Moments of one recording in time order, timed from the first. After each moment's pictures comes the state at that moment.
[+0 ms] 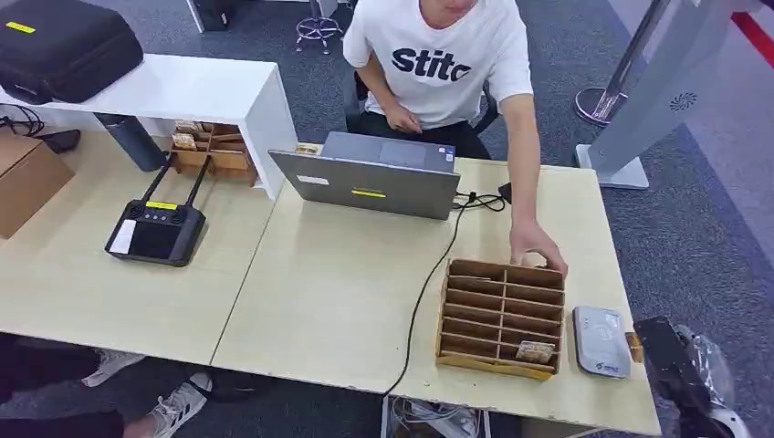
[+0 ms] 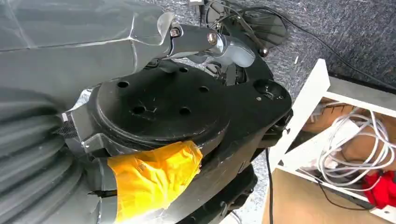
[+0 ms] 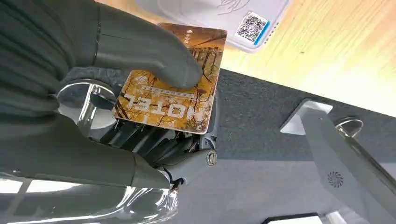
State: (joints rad) left arm 0.03 -0.04 -0.66 -0.02 1.20 -0.19 -0.31; right arm 0.08 -0.28 -0.14 -1.41 0.57 -0.26 0.03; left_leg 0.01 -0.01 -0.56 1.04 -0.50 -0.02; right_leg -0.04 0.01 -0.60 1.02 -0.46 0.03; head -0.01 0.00
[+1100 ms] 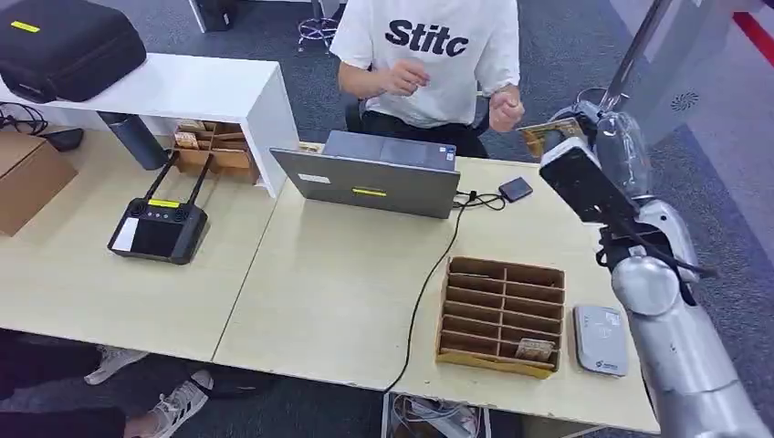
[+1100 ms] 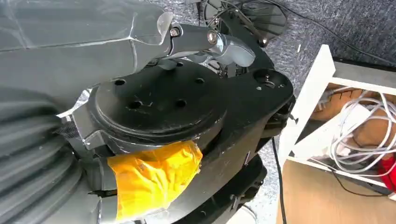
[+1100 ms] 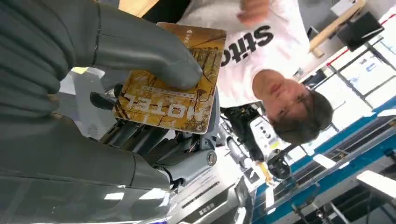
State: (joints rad) left arm 0.01 -0.02 -0.75 -0.02 1.22 -0.25 -0.33; right arm -0.63 -0.24 0.34 -1.47 0.55 -0.15 -0.05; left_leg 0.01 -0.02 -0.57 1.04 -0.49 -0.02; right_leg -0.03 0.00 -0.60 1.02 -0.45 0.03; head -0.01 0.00
